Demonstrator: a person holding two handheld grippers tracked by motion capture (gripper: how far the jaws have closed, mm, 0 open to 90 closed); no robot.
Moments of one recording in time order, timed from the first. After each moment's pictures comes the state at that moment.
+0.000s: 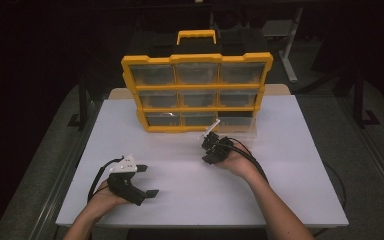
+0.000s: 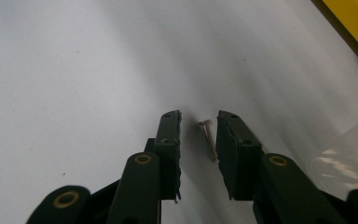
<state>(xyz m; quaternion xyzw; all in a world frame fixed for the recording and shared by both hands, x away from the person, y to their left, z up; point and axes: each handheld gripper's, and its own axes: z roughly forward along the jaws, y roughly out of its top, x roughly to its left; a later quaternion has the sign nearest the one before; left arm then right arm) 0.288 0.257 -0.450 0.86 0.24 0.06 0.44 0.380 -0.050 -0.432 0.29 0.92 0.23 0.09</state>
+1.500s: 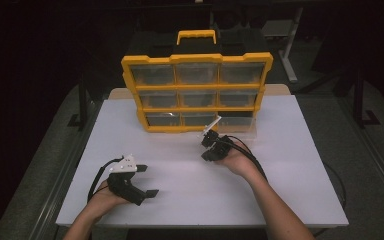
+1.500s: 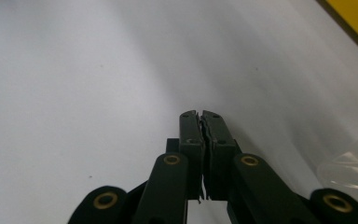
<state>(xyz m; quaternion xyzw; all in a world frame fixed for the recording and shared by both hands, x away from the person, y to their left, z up) 0.289 0.257 -0.450 0.86 0.24 0.06 0.44 0.381 -0.050 -0.424 0.30 0.92 0.25 0.06</state>
